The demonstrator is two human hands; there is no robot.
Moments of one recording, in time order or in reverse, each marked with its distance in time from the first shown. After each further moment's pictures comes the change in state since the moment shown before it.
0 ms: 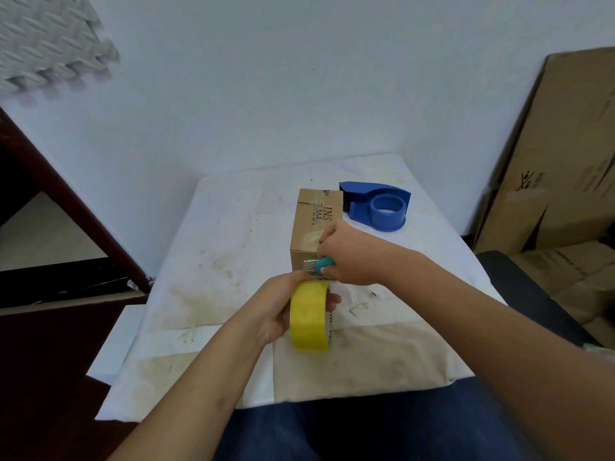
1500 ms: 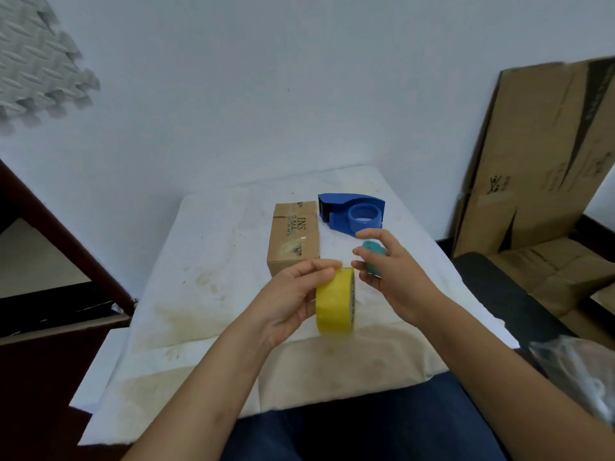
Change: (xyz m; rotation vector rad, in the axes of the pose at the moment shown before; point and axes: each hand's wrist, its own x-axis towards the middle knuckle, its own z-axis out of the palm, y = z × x) left_hand -0.007 0.005 0.044 0.055 -0.091 0.221; right_hand -0.076 0.025 0.025 1.713 0.536 0.554
